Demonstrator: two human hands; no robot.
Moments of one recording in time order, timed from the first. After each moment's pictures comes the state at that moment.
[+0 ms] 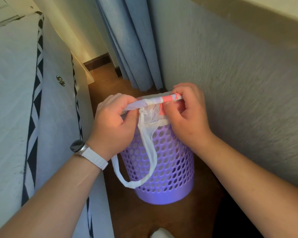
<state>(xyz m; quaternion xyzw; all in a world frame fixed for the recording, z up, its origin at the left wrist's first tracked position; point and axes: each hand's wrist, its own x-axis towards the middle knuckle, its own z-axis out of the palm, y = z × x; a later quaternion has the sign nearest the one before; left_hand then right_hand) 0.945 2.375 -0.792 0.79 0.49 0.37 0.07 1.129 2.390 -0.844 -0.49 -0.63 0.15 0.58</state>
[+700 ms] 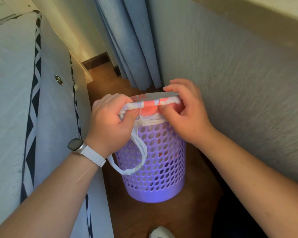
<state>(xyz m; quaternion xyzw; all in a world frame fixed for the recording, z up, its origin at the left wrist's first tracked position) 0.939 2.378 -0.794 0.79 0.49 0.36 0.04 1.136 2.393 -0.844 -0.47 -0.66 0.20 0.55</state>
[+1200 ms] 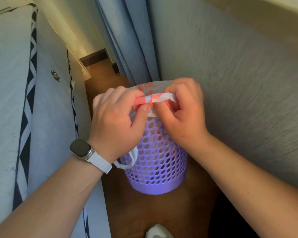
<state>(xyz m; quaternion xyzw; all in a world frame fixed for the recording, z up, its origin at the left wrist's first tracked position) 0.963 2.361 -0.781 0.81 0.51 0.30 -0.06 1.122 2.378 -0.828 -0.46 -0.66 0.08 0.59</state>
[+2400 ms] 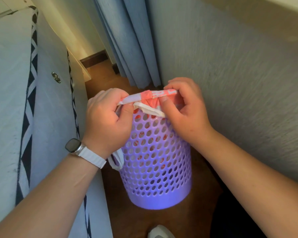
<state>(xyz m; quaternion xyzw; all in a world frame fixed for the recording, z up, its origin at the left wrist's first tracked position) 0.947 2.371 -0.787 0.78 0.51 0.37 -0.02 1.133 2.391 -0.841 -0.45 -0.65 0.16 0.59</state>
